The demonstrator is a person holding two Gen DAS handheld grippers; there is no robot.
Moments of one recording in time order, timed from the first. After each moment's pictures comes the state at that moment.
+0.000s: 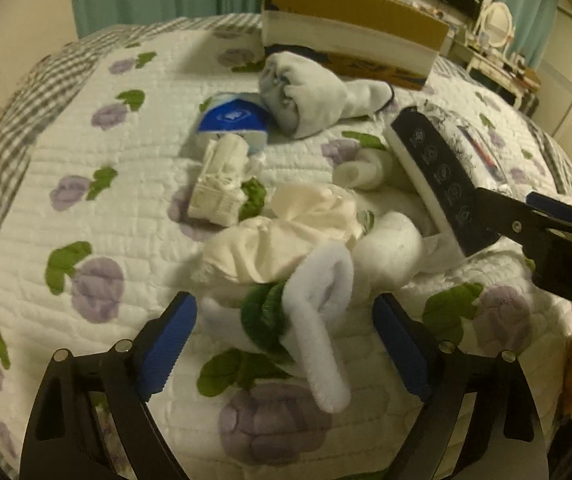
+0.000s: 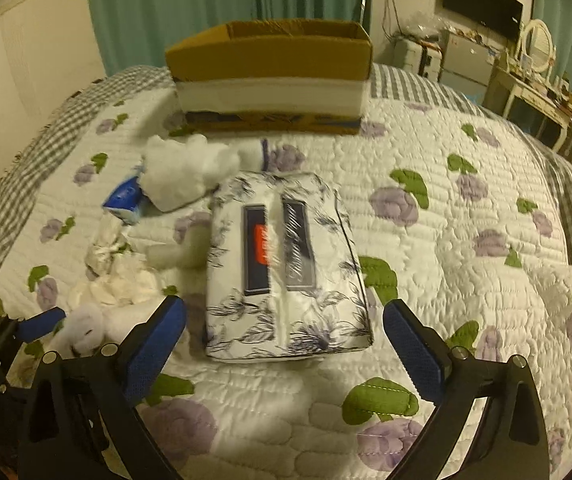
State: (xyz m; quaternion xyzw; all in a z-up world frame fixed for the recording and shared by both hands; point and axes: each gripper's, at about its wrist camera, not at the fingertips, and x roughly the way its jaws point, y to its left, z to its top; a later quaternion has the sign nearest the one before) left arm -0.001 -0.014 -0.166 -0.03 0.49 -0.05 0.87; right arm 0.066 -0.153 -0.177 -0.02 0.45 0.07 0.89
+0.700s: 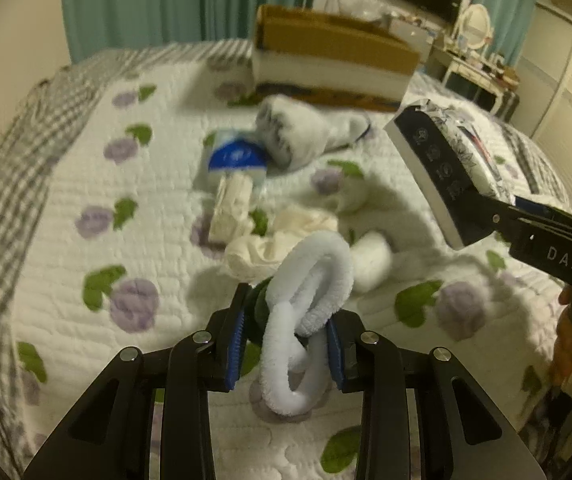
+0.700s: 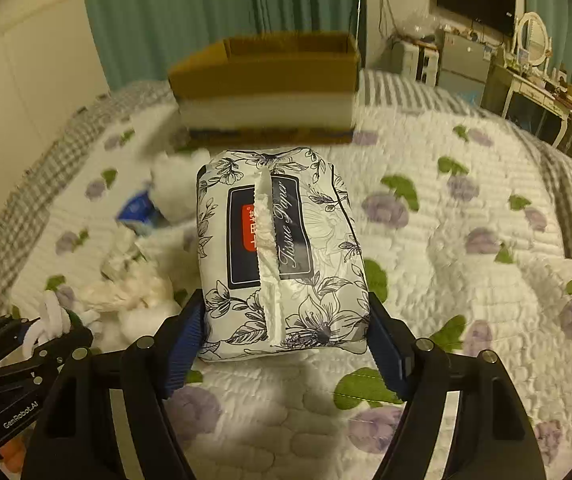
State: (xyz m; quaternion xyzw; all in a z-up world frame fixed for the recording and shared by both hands) left arm -0.013 0.005 -0.135 -0.02 0.47 -0.08 0.88; right arm 0.051 -0.164 -0.152 0.00 0.43 0.07 0.90
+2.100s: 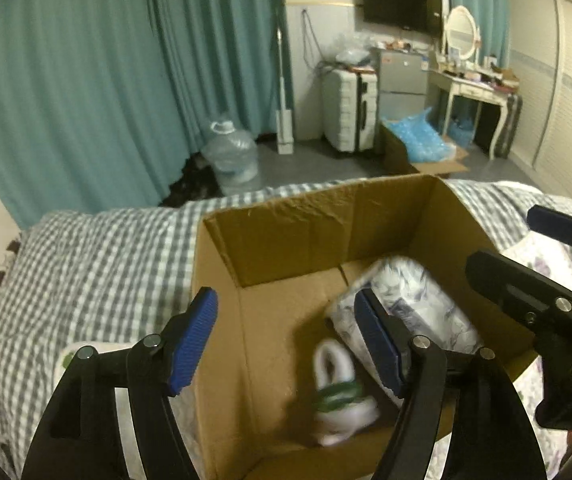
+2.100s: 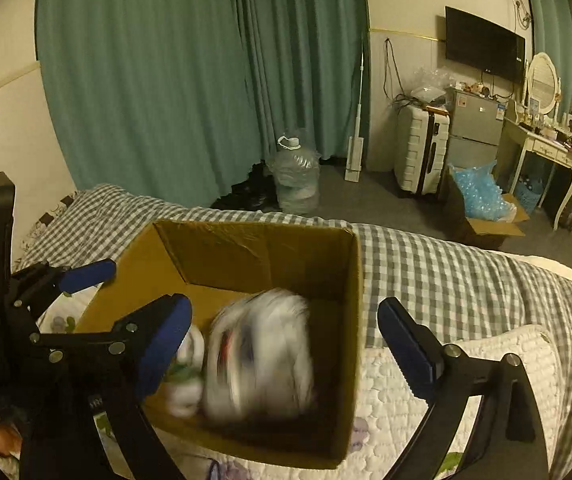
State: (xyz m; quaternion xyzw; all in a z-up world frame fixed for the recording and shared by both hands) left arm 0.313 -0.049 -0.057 0.08 0.37 -0.08 0.92; right arm 0.335 -0.167 -0.061 0.00 0.34 0.08 0.94
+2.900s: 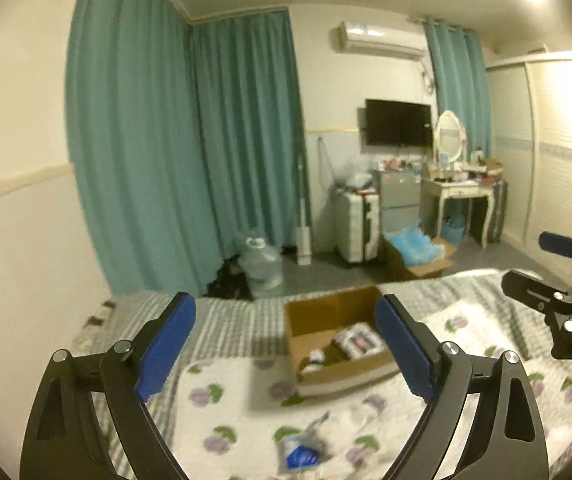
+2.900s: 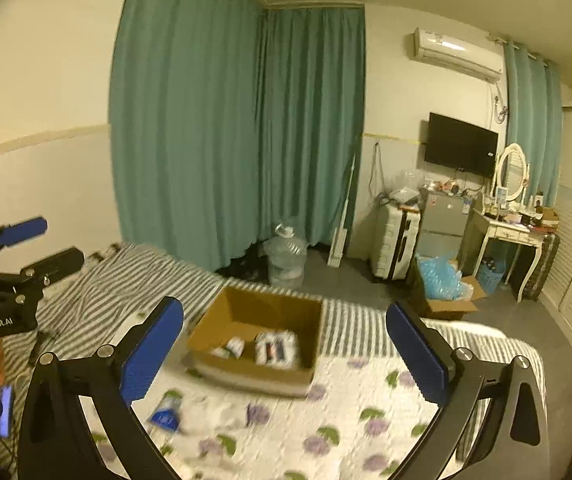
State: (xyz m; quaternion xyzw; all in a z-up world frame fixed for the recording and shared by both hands) left arm 0.069 0.028 0.150 0.05 0.18 -0.08 0.98; right arm 0.069 -0.158 0.119 -0.05 0.20 0.07 0.98
